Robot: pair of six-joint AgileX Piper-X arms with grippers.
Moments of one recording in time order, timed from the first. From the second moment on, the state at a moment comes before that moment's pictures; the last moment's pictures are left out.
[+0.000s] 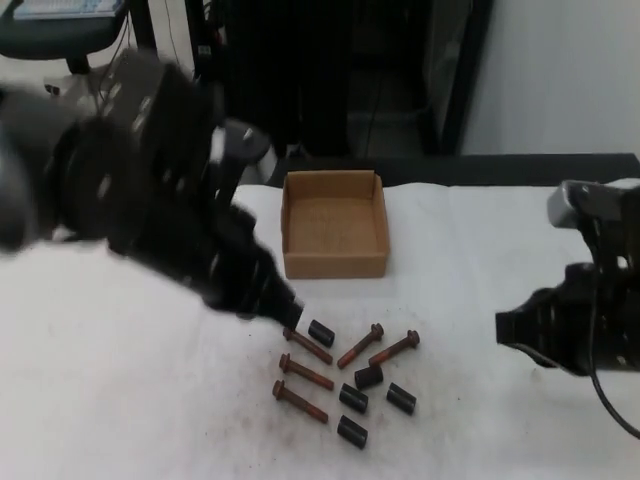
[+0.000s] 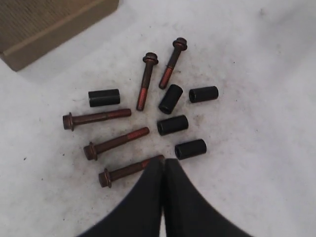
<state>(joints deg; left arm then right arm) -28.6 77.8 -55.0 38.2 21.3 7.3 16.1 61.4 -35.3 27.3 -11.9 11.8</state>
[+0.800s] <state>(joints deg) -21.8 82.2 -61.5 50.8 -8.1 18.7 32.4 83.9 -62.0 26.9 -23.2 -4.7</state>
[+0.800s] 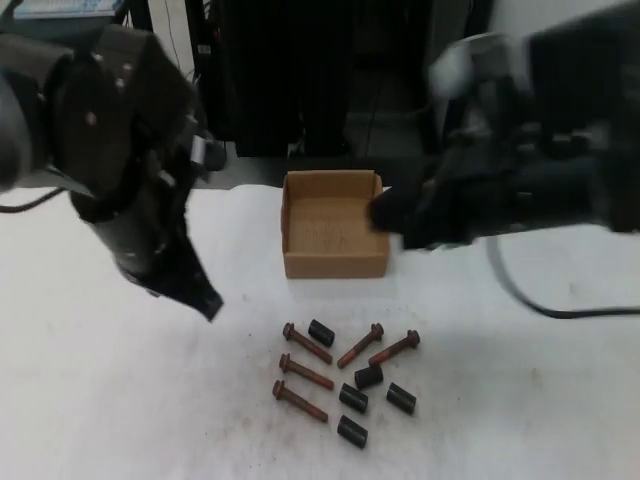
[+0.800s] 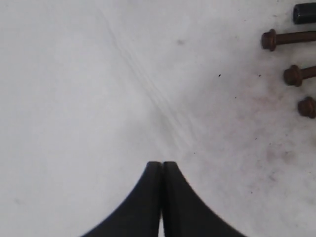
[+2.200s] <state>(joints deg) -9.8 82.2 -61.5 57.0 10.9 17.1 44.2 105.3 -68.5 32.0 -9.3 -31.0</state>
